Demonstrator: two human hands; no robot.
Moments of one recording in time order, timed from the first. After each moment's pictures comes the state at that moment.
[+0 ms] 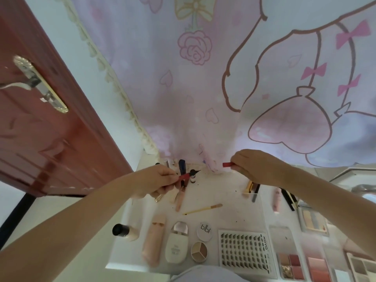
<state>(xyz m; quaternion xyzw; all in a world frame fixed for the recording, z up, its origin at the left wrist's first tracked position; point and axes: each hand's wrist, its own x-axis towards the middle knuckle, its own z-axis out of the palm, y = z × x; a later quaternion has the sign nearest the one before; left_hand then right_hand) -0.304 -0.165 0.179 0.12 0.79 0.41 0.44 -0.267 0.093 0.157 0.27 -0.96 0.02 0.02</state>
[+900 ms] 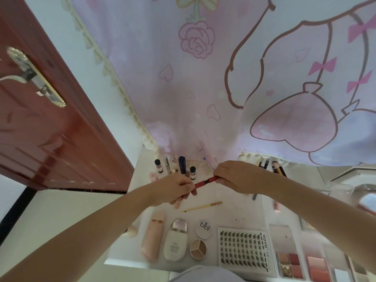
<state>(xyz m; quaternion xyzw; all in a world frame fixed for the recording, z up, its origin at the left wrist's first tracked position) -0.296 -0.143 0.138 0.16 0.79 0.39 0.44 -0.277 0.074 0.119 0.31 -0.95 0.08 -0.07</state>
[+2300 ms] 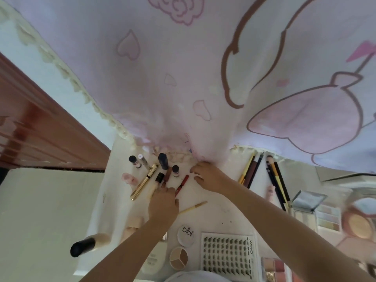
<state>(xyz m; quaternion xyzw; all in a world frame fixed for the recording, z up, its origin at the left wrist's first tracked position) -0.304 -0.101 -0.019 0.11 0.97 0.10 0.21 -0.340 0.070 -0.003 0.12 -0.94 0.21 -0.22</state>
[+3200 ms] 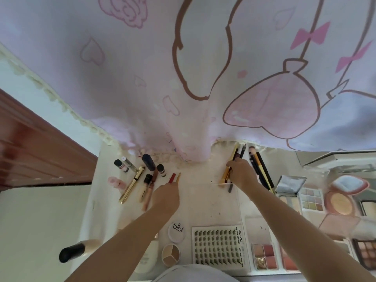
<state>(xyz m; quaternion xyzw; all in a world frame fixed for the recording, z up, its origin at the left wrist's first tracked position) -0.308 -0.059 -0.010 0.20 0.95 -0.02 0.24 -0.284 0.167 -0.010 -0.16 -0.96 0.14 -0.15</state>
